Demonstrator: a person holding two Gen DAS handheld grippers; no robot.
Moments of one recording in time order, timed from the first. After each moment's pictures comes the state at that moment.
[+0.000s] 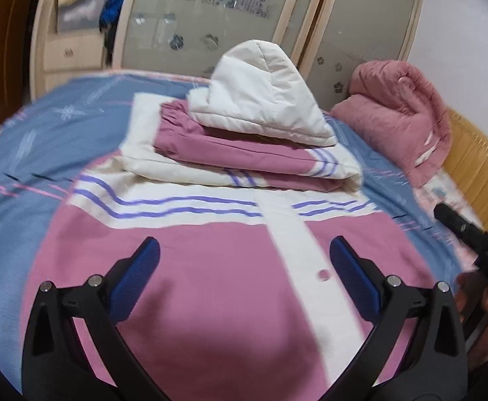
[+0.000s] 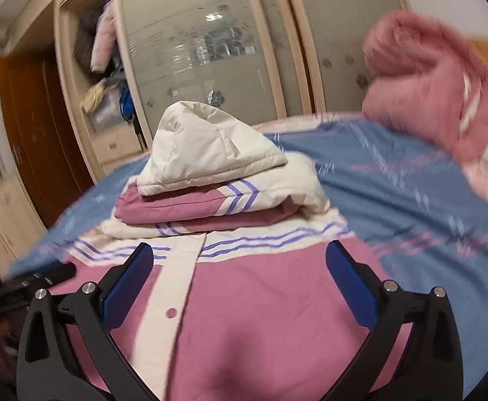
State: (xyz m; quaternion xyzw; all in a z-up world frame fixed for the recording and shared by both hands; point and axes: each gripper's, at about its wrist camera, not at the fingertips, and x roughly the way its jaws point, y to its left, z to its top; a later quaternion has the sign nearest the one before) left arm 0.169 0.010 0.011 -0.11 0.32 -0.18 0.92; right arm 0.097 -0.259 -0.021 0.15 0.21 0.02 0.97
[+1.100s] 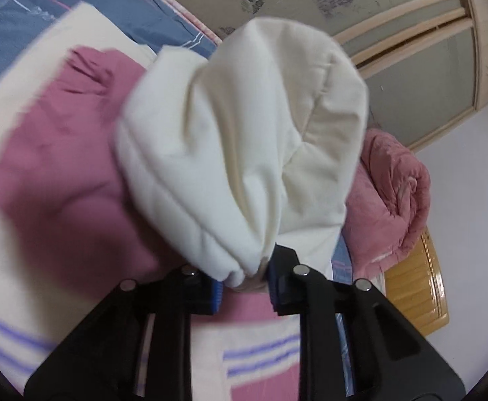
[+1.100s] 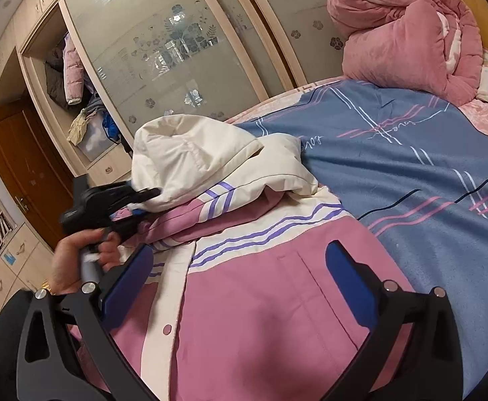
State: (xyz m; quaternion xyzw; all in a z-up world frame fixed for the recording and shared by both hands) left arm 0.382 -0.031 -0.012 -0.36 0.39 -0.21 0.82; right arm 0.116 -0.298 -0.035 0.23 0.23 0.01 0.94
